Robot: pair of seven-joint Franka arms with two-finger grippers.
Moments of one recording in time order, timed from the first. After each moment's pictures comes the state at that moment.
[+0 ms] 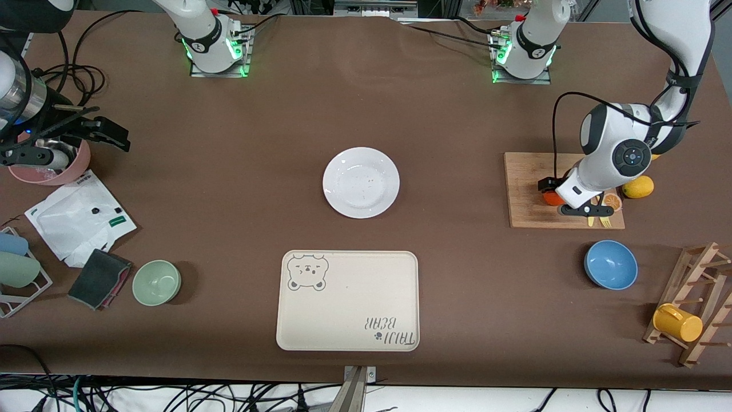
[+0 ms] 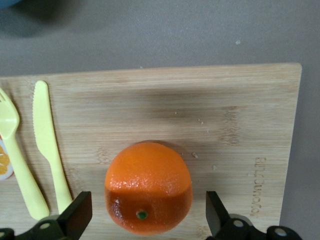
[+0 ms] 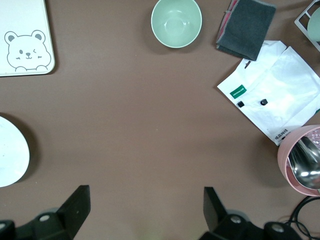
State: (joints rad) left arm 0.09 0.29 -0.07 -2.25 0.16 2.34 -0.07; right arm 0.05 0.06 0.02 -1.58 -0.02 1.56 0.14
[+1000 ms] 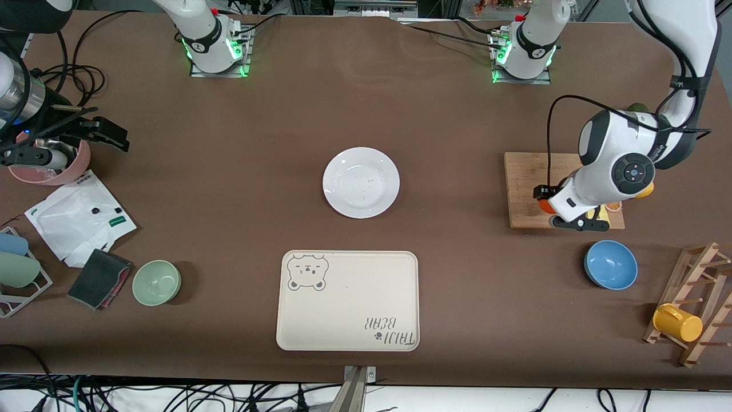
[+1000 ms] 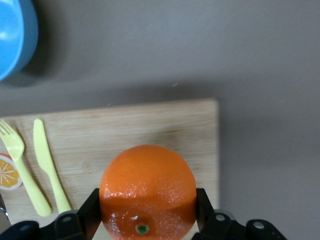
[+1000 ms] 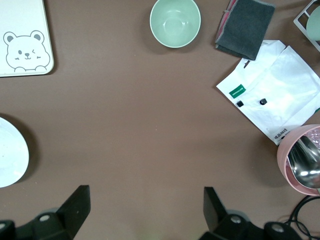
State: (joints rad) left arm 0.08 0.32 -0.18 -1.94 0.09 2.03 -0.07; right arm 0.05 0.06 0.02 -1.58 -0.02 1.56 0.14
